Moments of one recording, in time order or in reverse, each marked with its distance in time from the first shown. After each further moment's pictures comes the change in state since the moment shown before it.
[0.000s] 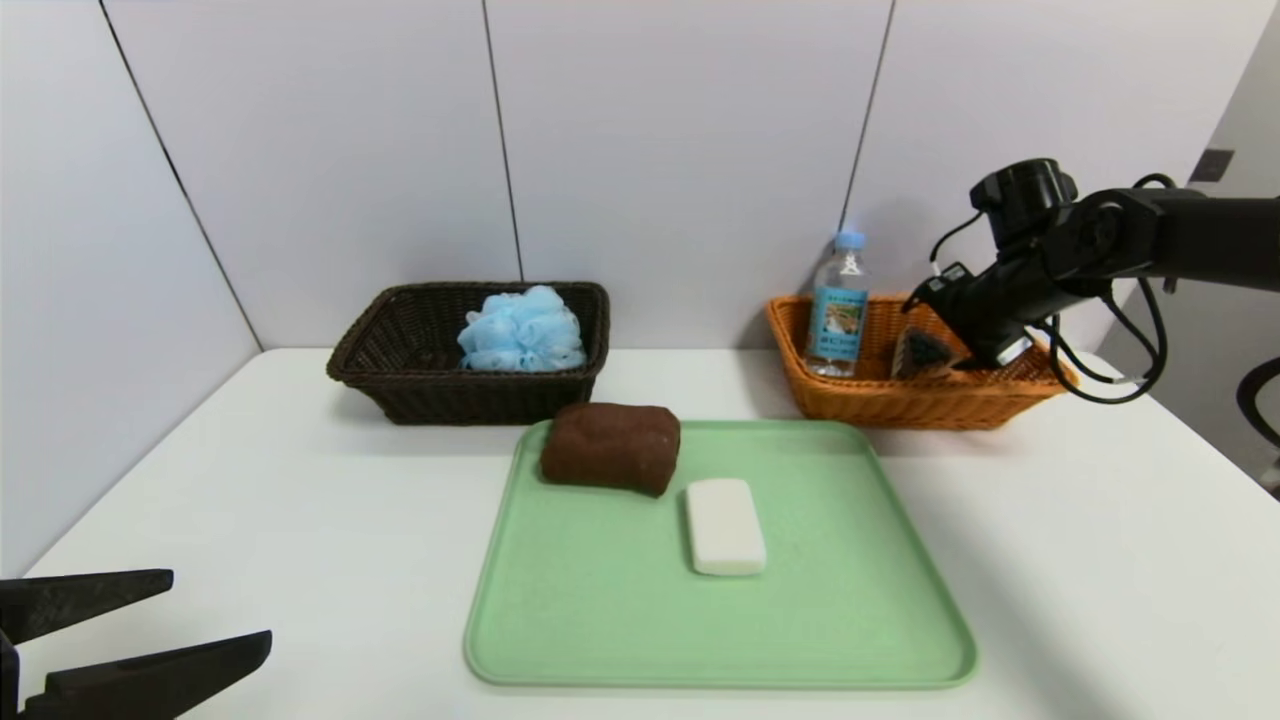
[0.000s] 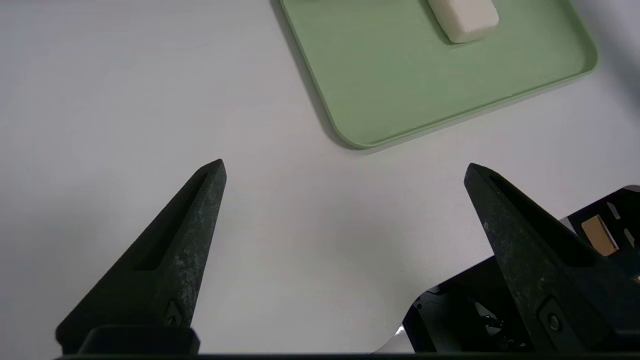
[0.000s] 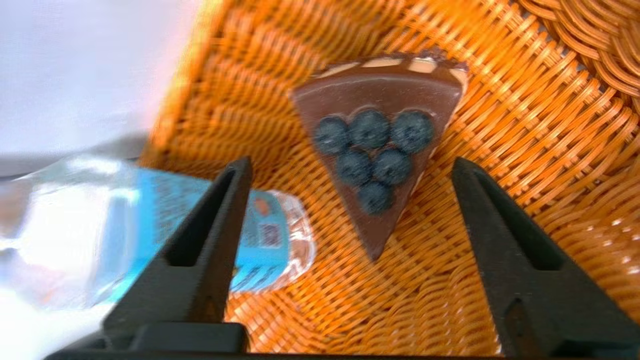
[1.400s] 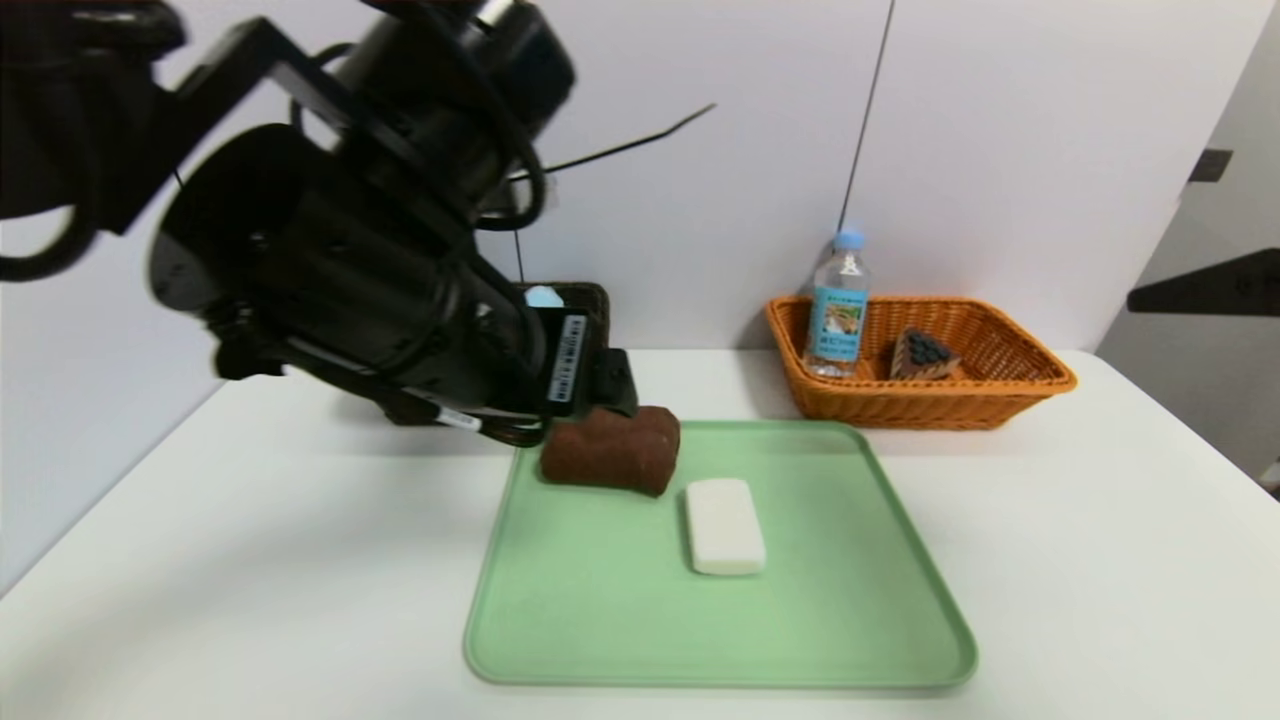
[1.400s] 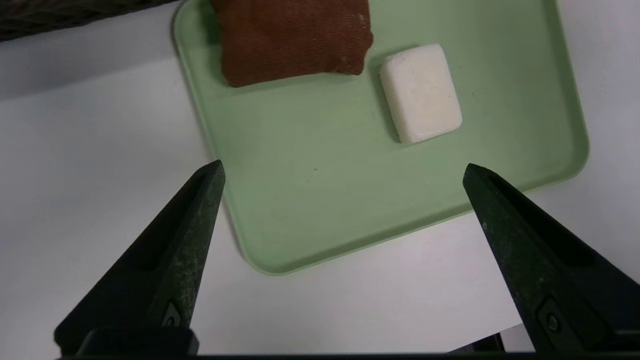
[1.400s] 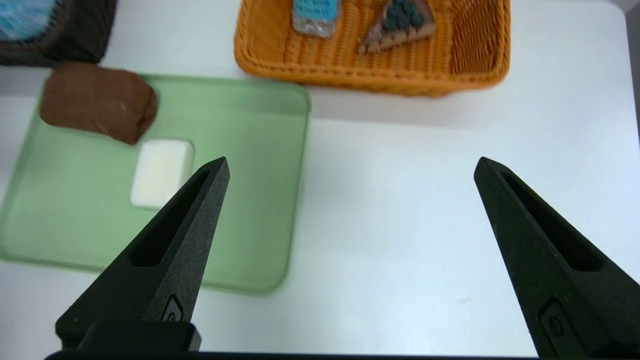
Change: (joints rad) left arm -0.369 0.885 -1.027 0.451 0.323 -0.274; right arm 0.142 -0.930 0.492 0.230 -0.002 -0.898
